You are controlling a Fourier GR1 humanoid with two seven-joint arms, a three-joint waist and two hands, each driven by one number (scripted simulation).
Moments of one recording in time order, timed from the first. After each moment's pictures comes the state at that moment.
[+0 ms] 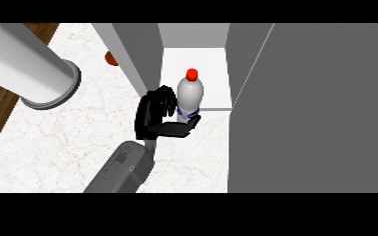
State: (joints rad) left arm -0.41 0.00 -0.35 -0.99 0.48 0.32 -0.54; right arm 0.97 -0.09 0.23 -2.47 -0.10 0.31 -0.21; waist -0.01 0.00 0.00
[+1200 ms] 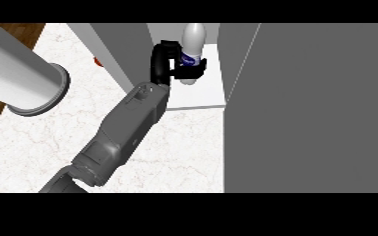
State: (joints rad) left arm -1.01 0.01 -0.36 -0.38 0.50 0.63 -0.39; right arm 0.90 -0.12 0.06 -2.44 -0.16 0.39 -0.24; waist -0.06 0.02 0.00
